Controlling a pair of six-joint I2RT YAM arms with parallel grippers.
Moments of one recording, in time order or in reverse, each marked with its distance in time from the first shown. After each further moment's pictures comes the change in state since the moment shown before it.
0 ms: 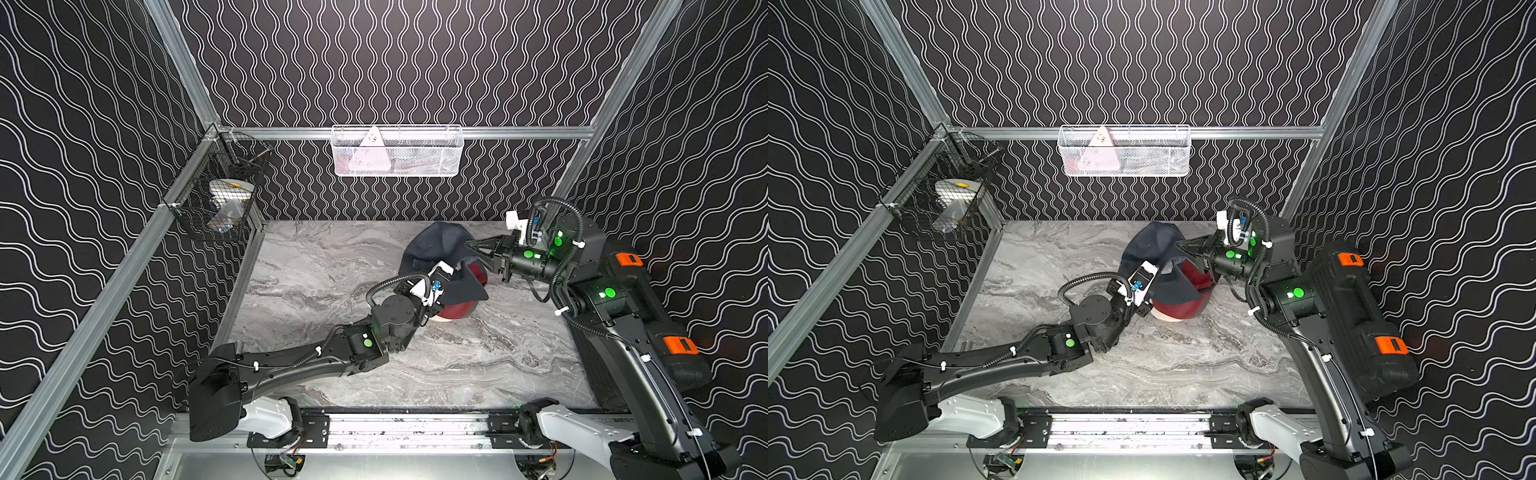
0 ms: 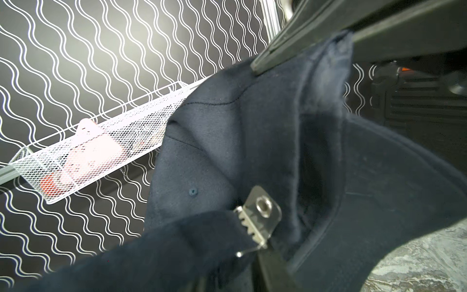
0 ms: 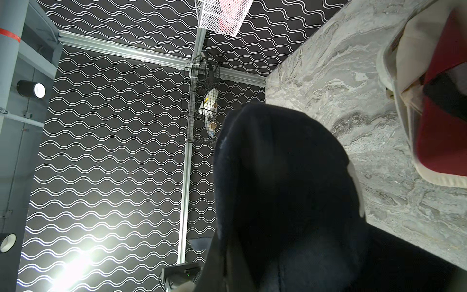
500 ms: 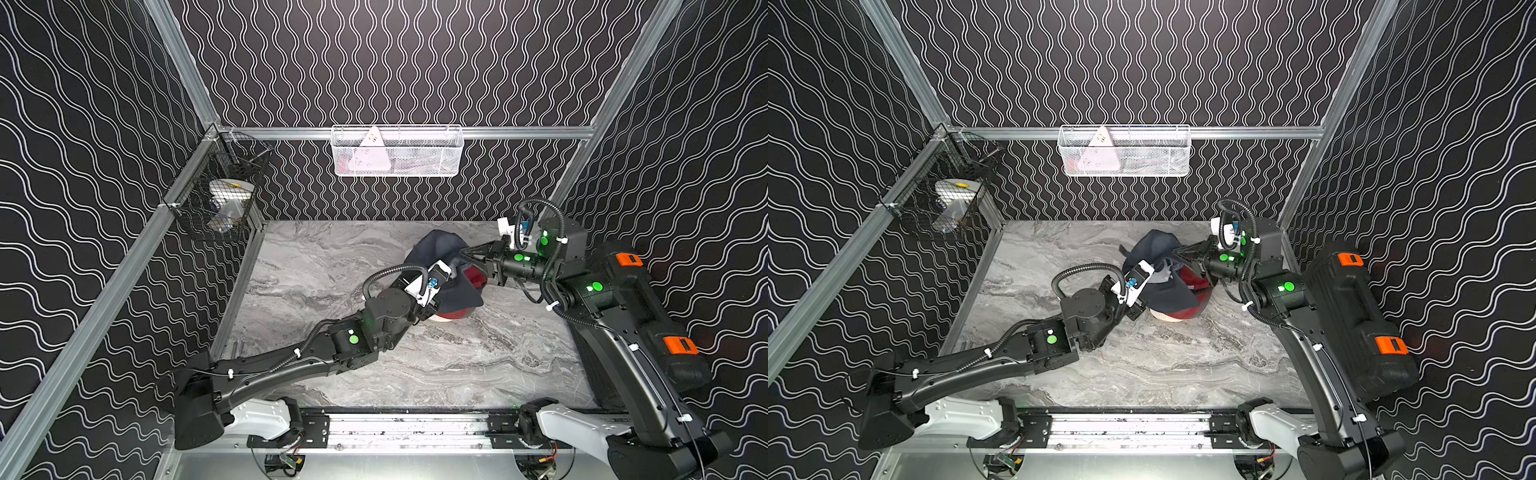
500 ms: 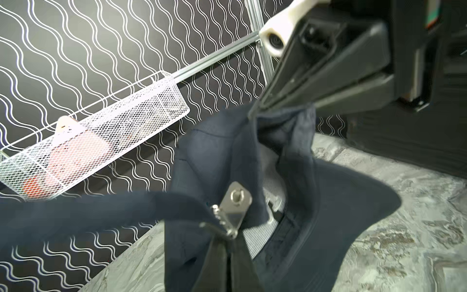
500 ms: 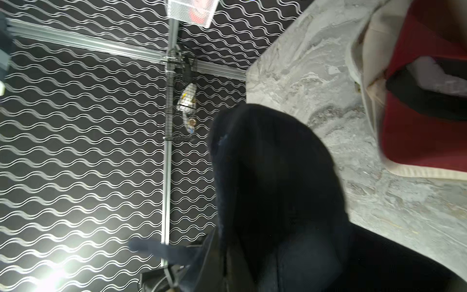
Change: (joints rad) left arm 0.005 -0.099 0.094 -0.333 0.090 -0.054; right arm 0.000 0.045 -0.026 -0.073 0.013 -0.101
